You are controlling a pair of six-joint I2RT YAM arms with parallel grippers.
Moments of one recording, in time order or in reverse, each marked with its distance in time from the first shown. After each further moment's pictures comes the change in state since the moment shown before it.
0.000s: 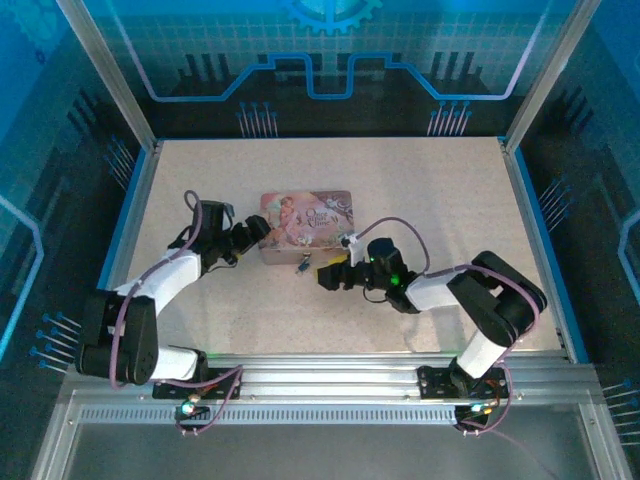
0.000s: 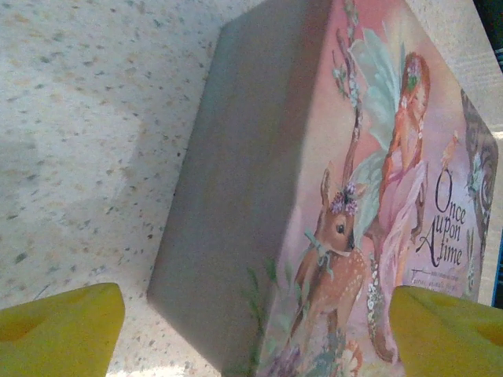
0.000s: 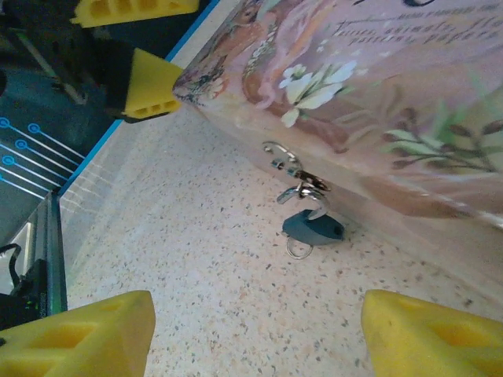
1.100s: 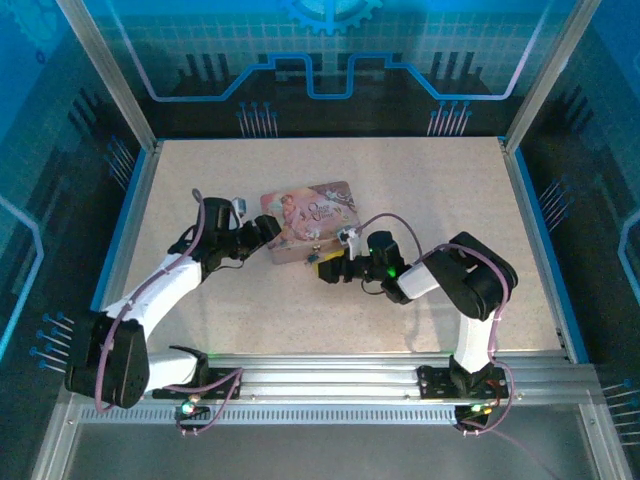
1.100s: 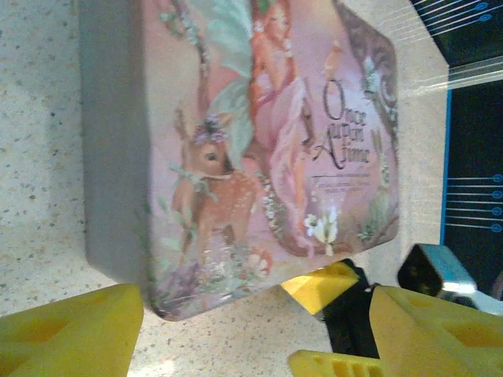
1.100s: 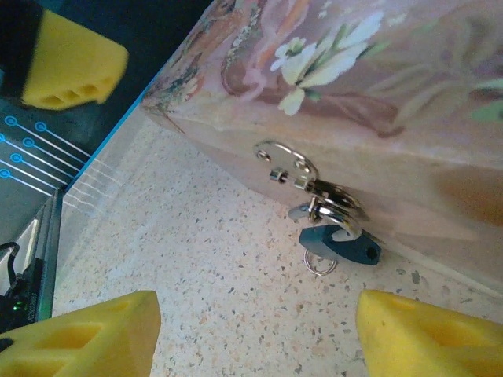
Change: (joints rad) left arm -0.107 -0.128 0.041 -0.064 0.039 -0.012; right arm -0.089 0.205 0.077 0.131 -0.147 -0.029
